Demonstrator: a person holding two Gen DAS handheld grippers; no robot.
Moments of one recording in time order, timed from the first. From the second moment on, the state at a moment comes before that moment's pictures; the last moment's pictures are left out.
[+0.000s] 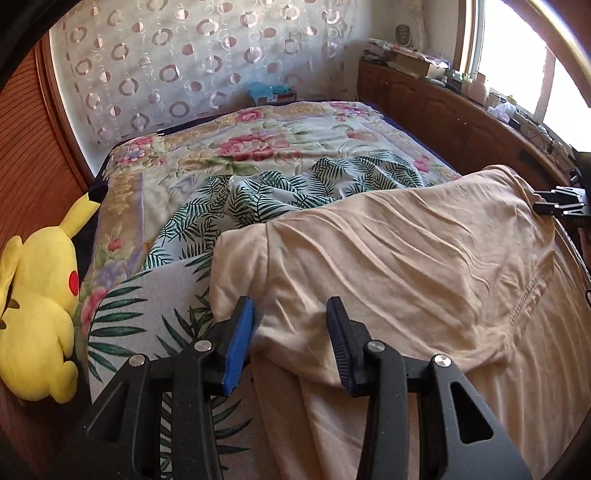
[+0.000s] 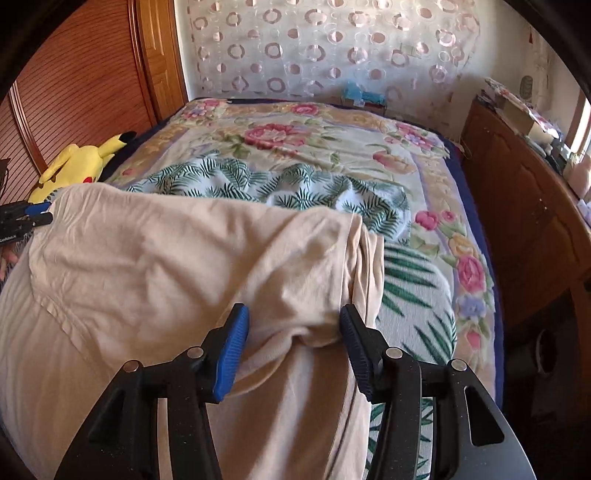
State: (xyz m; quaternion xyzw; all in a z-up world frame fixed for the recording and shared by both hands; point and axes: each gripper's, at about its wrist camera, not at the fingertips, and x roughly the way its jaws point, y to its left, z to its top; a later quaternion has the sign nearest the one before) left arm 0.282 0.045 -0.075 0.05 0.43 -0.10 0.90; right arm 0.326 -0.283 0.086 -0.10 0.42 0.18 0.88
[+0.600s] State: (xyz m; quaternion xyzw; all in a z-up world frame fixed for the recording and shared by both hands) left arm 0.272 0.059 -0.067 0.03 0.42 -0.07 0.91; right arm 0.347 -0.278 0.061 -0.10 0.40 0.18 0.89
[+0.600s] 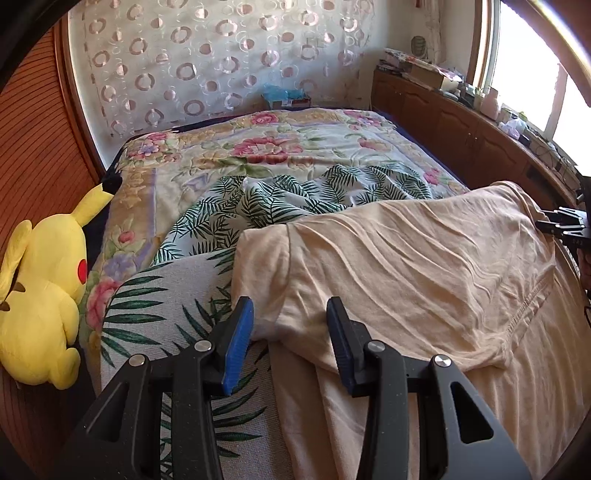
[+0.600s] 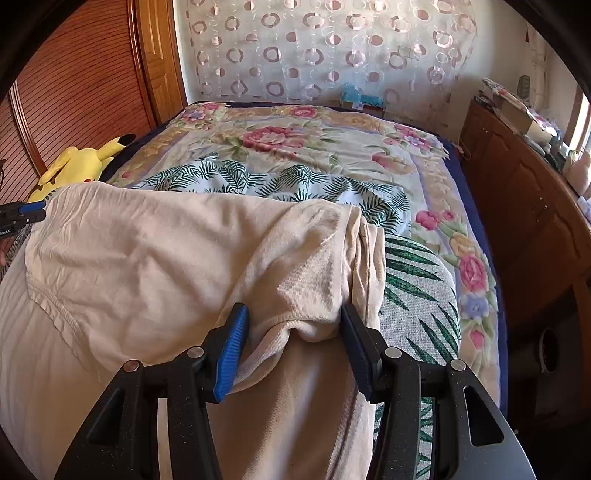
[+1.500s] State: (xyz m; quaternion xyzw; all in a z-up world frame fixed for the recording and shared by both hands) left arm 0.278 0.077 -0.072 -0.01 0.43 -0.05 0.90; right arm 0.353 -0.280 0.056 -0.10 0.40 0.19 0.89
